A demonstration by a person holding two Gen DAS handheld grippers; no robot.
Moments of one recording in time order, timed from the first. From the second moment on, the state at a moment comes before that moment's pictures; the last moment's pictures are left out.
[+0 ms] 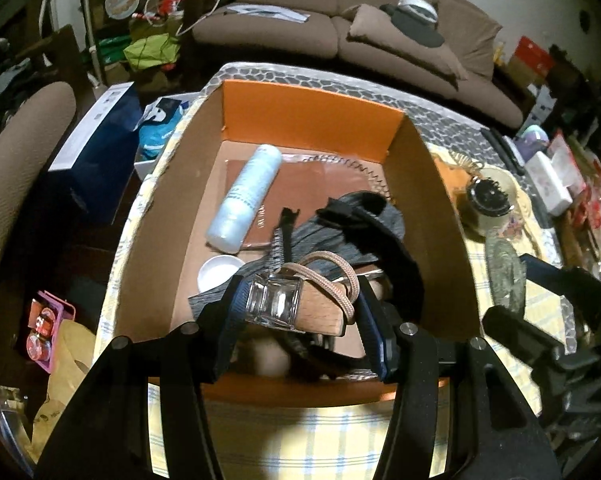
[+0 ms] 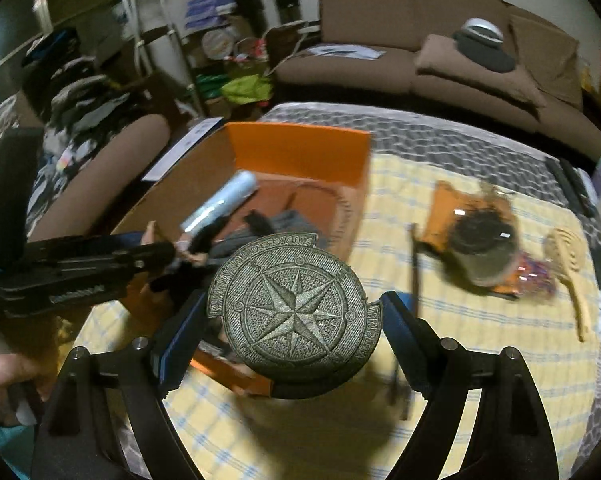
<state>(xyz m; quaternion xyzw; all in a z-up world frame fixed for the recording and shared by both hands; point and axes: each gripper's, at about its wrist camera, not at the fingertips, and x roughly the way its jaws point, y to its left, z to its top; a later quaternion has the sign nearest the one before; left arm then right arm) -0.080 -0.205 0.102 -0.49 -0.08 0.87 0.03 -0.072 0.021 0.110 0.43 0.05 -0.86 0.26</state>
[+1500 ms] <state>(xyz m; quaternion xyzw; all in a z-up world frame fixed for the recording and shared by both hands) -0.095 -0.247 0.079 -0.50 -0.08 0.86 -0.03 -0.101 -0.041 0.069 0.45 0.06 -0.85 0.25</state>
